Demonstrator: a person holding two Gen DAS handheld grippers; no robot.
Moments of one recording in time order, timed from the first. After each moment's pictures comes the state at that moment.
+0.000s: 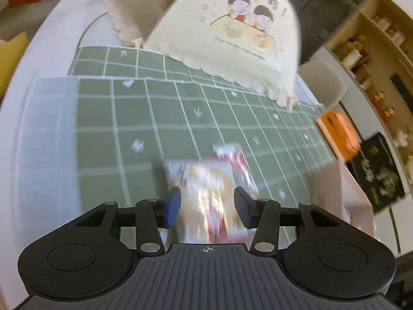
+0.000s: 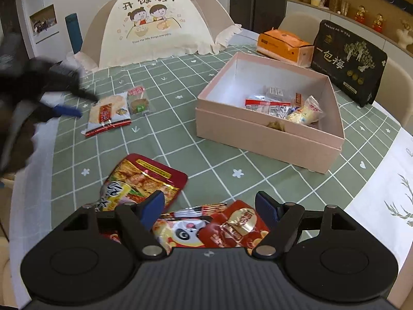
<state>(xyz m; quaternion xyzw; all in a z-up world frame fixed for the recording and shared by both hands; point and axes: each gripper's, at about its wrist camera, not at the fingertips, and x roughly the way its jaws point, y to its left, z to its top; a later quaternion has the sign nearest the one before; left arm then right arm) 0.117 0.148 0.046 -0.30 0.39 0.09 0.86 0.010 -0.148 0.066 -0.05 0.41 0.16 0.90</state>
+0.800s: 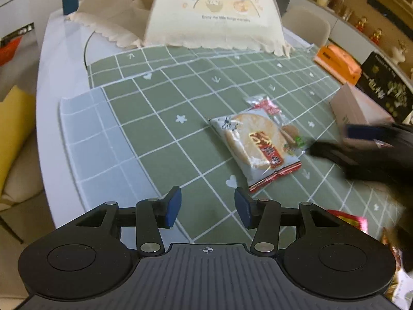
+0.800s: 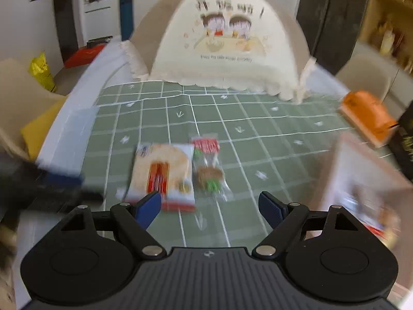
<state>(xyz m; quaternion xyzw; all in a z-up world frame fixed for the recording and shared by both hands) 0.043 0.157 0.048 -0.14 0.44 0.05 0.88 0.127 0.012 0.075 -0.14 0.39 0.26 0.87</state>
